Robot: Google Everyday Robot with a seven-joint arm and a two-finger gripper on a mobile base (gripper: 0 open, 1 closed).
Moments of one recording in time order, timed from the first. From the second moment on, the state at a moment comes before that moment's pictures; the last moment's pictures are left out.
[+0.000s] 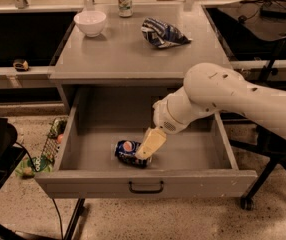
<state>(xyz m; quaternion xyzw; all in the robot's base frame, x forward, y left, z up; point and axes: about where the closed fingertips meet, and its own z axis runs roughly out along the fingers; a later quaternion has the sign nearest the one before) 0.534 -0.018 0.742 -0.57 0.76 0.14 0.27</state>
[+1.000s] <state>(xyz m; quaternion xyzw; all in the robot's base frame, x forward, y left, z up) 0.551 0.017 0.669 -0.57 0.77 0.16 0.24</state>
